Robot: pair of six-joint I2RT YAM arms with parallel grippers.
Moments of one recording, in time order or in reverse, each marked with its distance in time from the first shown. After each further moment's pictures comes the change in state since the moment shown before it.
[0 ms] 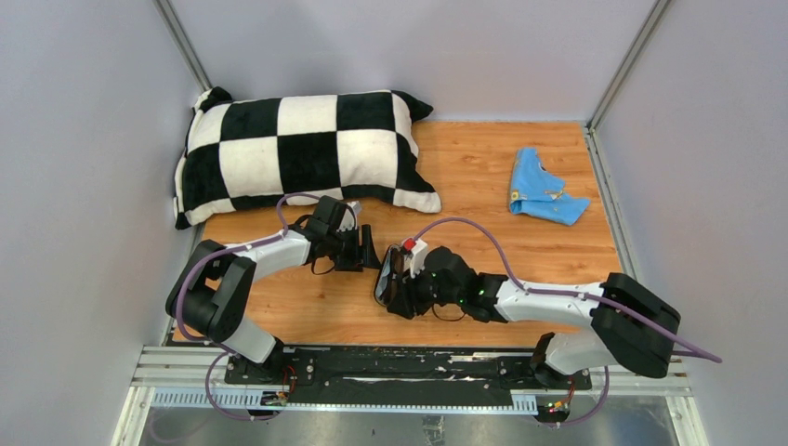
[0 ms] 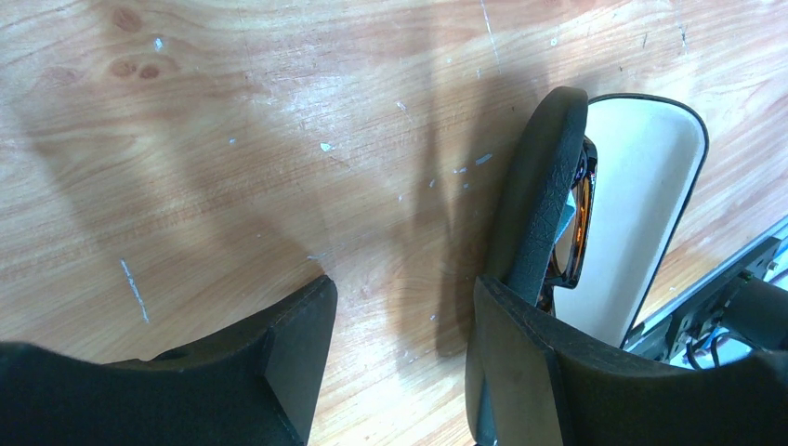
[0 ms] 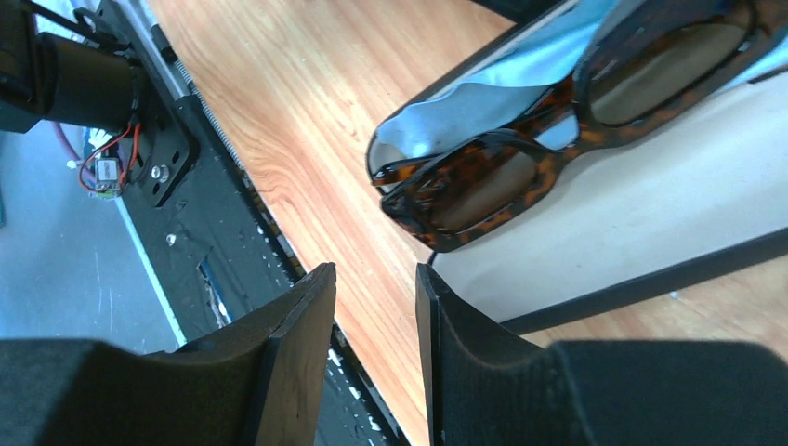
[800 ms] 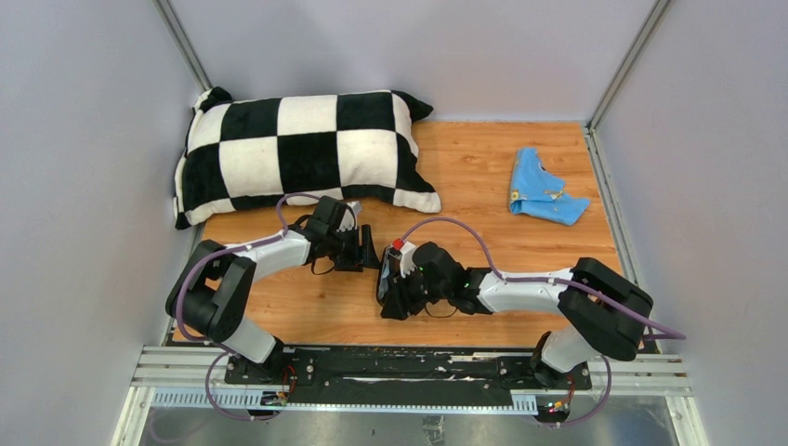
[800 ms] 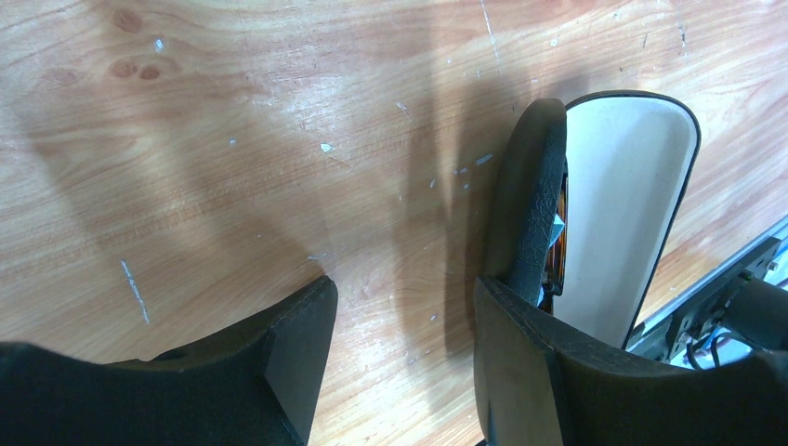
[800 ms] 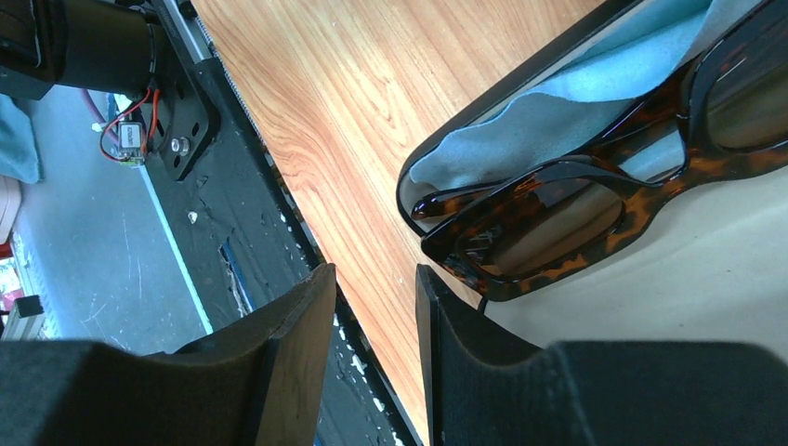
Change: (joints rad) left arm 0.000 0.000 -0.002 0.003 0.000 0.000; right arm -0.015 0.155 0.070 0.019 -0.138 0.015
